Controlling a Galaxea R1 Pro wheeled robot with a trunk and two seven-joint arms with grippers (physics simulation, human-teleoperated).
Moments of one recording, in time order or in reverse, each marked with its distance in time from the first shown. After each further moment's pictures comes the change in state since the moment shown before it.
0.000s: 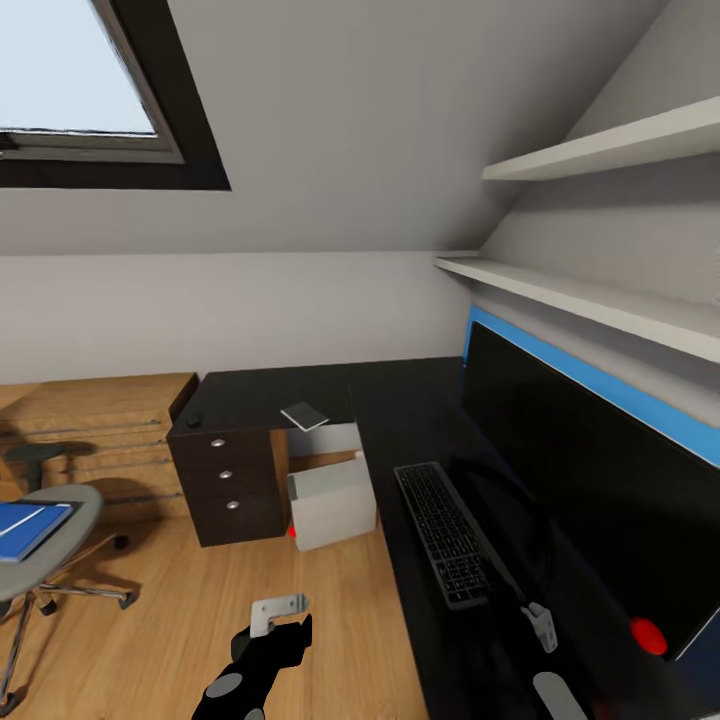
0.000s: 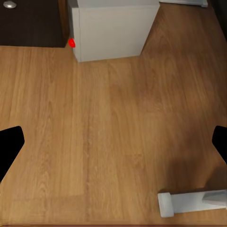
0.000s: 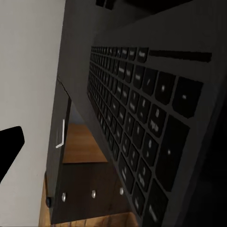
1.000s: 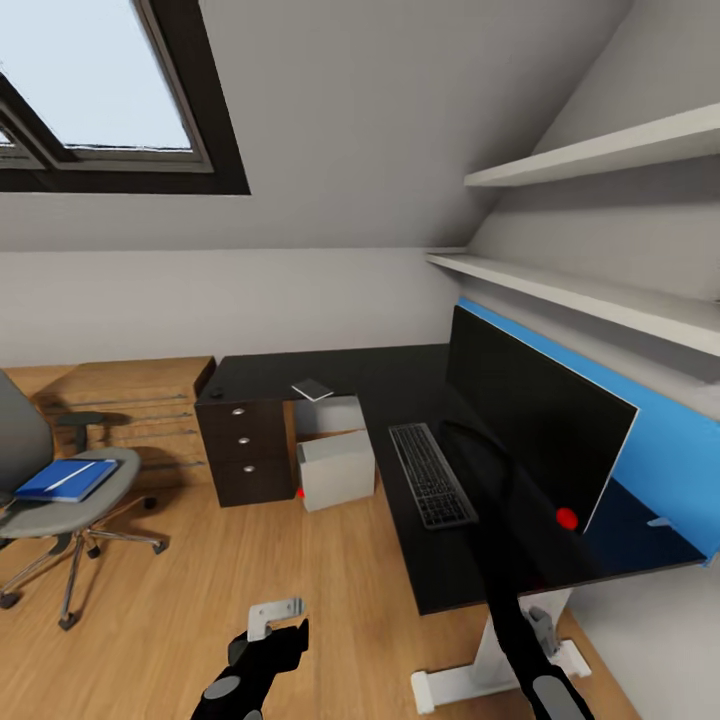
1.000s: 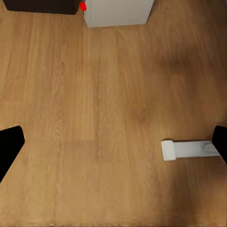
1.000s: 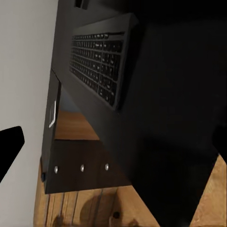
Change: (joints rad) left arm 0.000 0.001 0.011 0.025 0.001 -0.001 0.000; right arm 0.000 0.001 0.000 0.018 0.001 -0.017 0.000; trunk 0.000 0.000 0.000
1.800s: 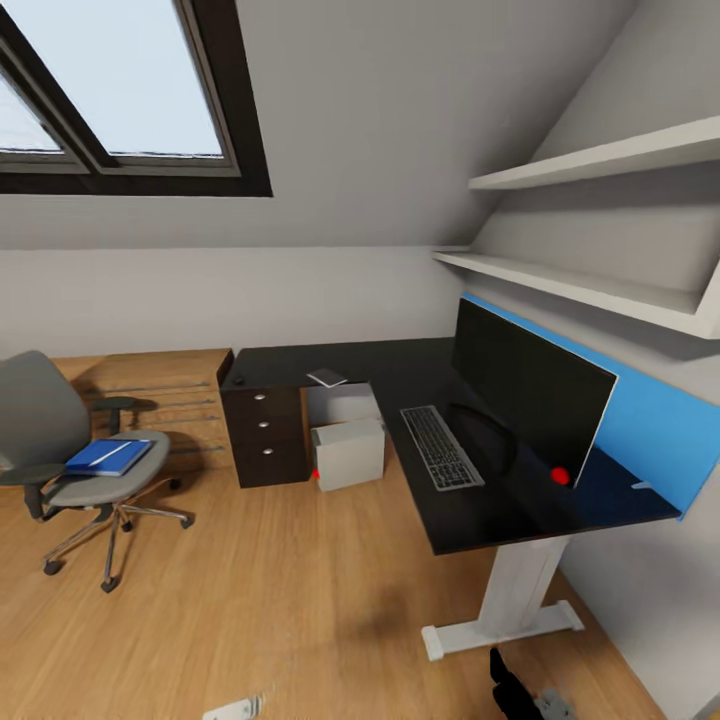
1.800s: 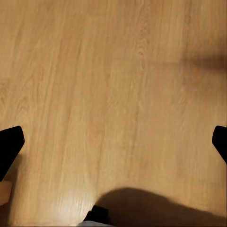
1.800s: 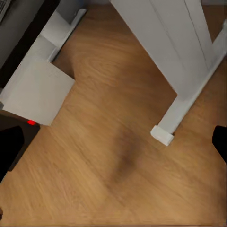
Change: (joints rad) left arm 0.000 0.010 0.040 0.547 0.002 -0.328 -0.005; right arm 0.000 0.001 0.003 0.414 0.344 -0.493 -0.003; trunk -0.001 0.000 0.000
